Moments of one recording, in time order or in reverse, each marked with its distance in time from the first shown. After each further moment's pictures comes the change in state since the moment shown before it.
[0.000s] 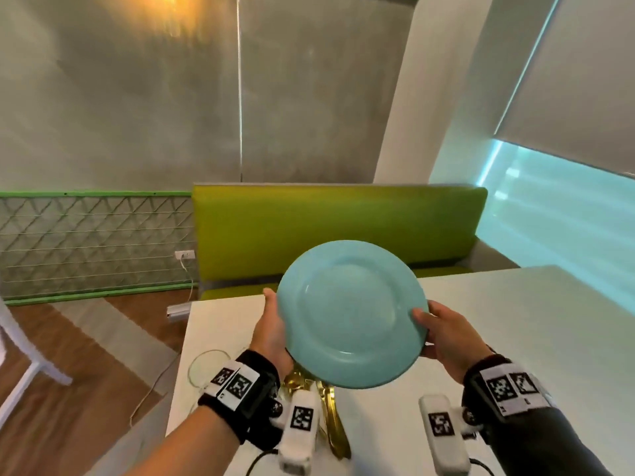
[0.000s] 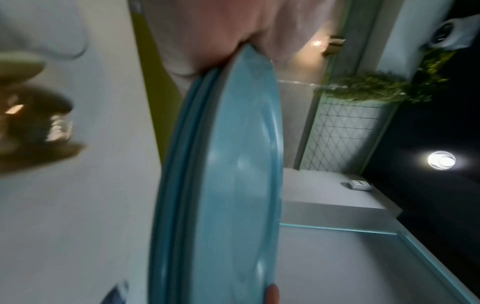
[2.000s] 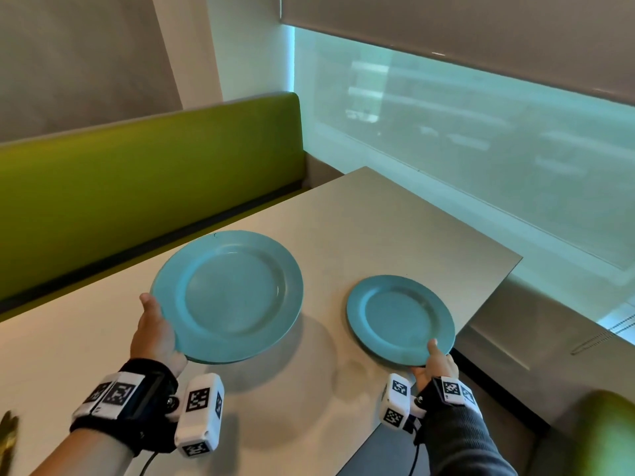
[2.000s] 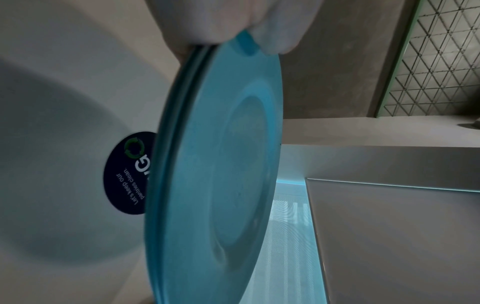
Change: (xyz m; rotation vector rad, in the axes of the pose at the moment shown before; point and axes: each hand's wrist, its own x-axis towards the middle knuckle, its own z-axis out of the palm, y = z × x) left_hand 0.141 -0.237 0.296 0.284 0.293 -0.003; right_hand 0.039 0.226 -0.475 0.814 1.094 0.370
